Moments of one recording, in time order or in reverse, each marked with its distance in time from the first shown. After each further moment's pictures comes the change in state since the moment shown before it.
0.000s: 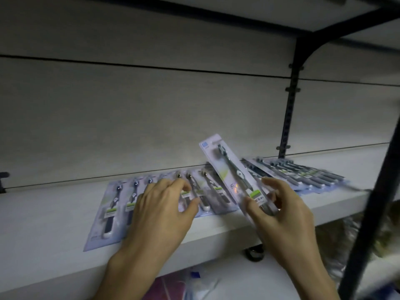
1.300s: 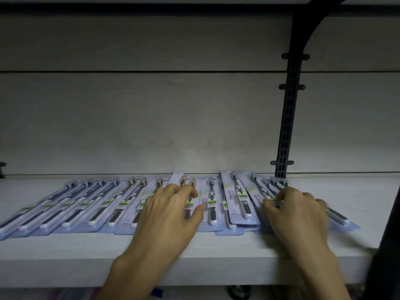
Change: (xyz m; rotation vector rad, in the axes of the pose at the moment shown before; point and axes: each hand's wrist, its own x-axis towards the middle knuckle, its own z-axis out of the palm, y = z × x) left_hand 0.050 0.162 0.150 0.240 0.004 -0.141; right_hand 0.198 0.190 -0.064 -0.610 -0.133 0.007
